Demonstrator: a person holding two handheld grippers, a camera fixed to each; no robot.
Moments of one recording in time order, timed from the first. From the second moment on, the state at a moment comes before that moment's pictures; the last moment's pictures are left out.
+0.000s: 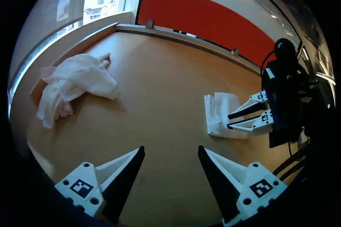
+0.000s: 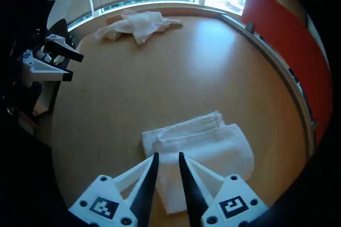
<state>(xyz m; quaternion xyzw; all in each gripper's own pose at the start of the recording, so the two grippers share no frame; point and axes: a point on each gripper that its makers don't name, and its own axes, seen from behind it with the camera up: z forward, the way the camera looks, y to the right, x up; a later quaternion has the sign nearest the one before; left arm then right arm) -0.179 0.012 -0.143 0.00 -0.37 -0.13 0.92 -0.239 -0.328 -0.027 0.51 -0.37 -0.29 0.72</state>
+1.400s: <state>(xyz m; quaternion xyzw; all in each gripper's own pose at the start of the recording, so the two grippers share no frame) -0.176 0.027 -0.136 -0.02 -0.37 -0.11 0.92 -0.249 -0.234 -0.050 0.44 -0.41 -0.26 0.76</state>
